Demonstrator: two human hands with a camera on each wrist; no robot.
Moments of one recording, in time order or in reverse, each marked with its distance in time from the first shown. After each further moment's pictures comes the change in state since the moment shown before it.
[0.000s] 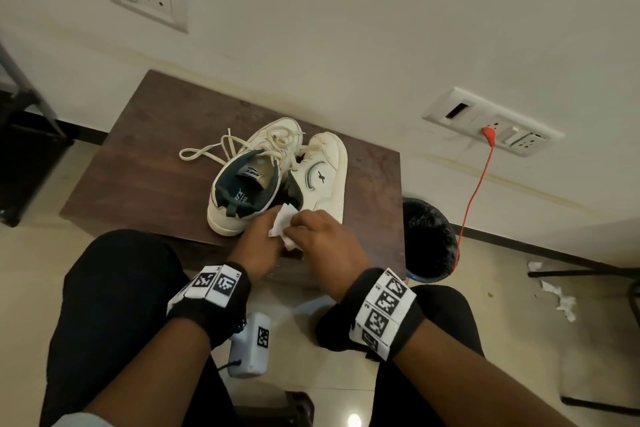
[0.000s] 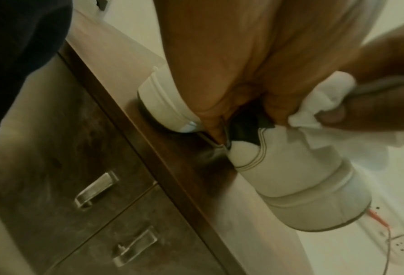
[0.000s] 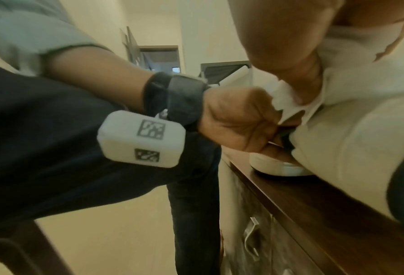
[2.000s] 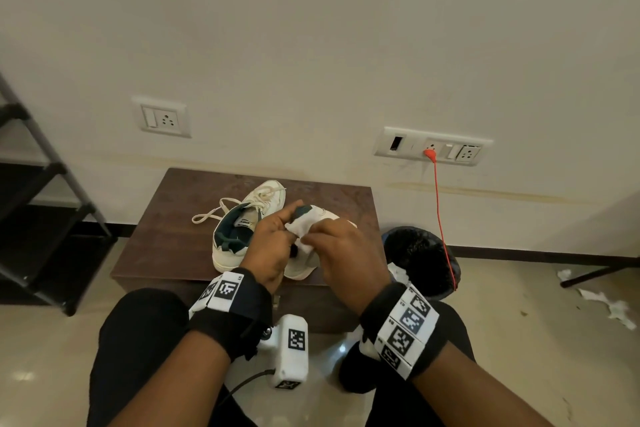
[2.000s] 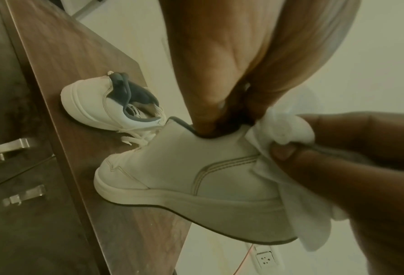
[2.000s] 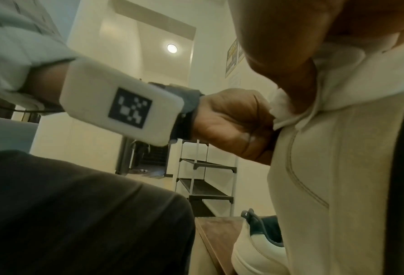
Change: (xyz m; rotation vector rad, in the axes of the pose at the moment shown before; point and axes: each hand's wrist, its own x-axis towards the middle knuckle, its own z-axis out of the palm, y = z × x) left_hand -0.060 0.132 0.050 -0.311 0.085 -0.023; right_hand -0.090 -0.032 -0.103 0.047 0.379 0.046
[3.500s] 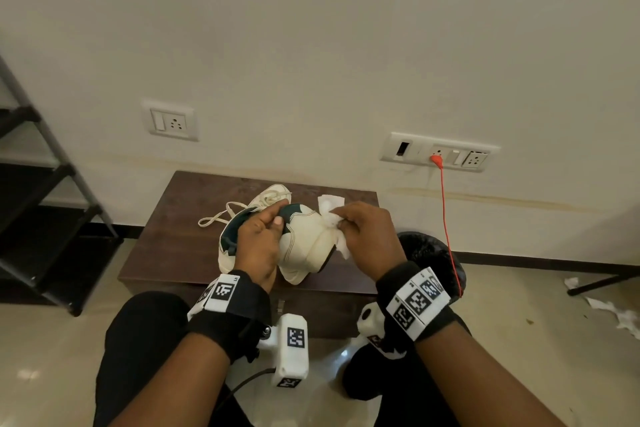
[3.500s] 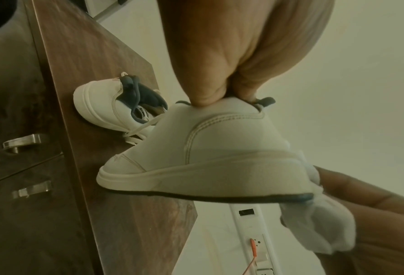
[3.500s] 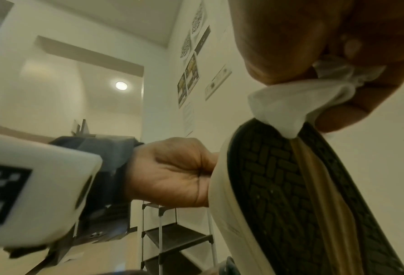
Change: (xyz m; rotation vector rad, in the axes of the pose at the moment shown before) left_hand 0.014 -0.005 -0.016 -0.121 0.249 0.102; right_hand 0.027 0.037 -0.003 0.189 0.076 0.302
